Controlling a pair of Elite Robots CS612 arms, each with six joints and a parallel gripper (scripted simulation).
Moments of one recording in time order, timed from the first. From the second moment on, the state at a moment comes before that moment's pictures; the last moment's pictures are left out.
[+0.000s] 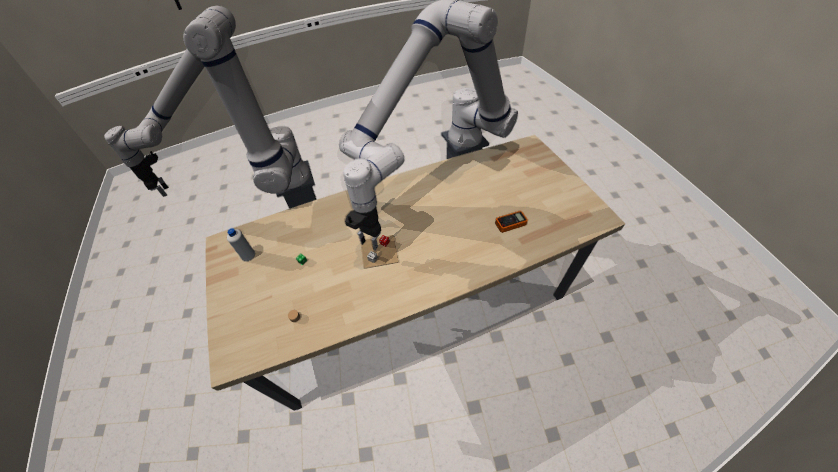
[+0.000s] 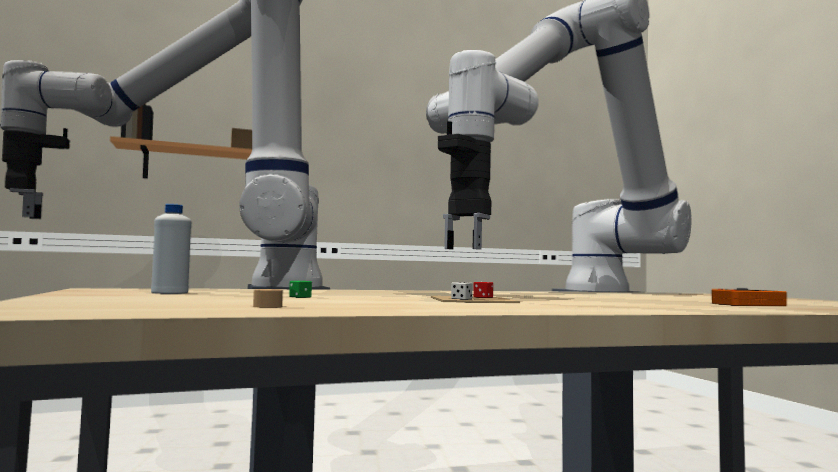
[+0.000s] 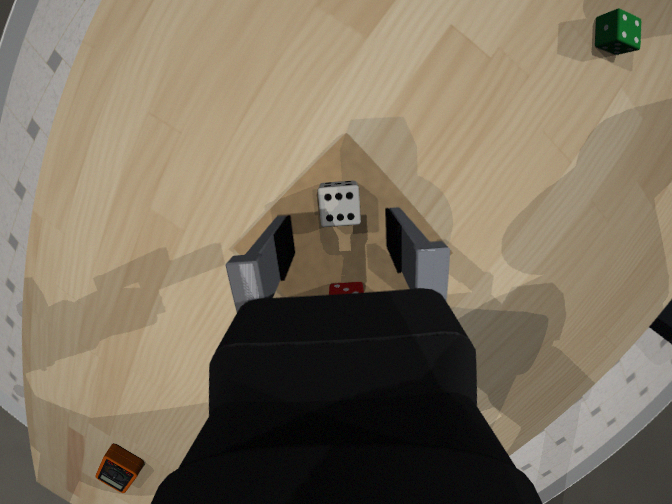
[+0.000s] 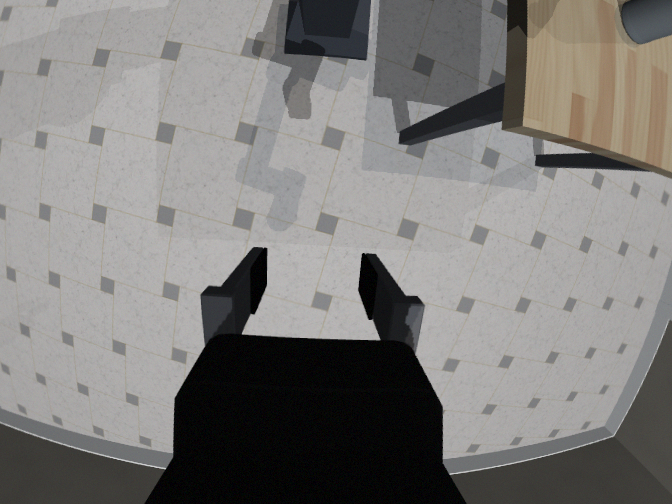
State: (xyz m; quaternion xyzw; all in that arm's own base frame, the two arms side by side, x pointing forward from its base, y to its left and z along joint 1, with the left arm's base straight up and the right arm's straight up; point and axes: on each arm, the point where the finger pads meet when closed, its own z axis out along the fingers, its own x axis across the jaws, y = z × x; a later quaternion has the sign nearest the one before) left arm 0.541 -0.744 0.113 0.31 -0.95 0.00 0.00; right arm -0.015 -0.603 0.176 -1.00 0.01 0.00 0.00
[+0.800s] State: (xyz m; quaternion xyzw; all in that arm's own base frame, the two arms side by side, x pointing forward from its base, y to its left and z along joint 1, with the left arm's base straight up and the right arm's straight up) left arm 0.541 -0.744 0.142 0.31 -0.95 0.00 0.00; right arm -0.015 -0.603 0.176 -1.00 0.01 0.00 0.00
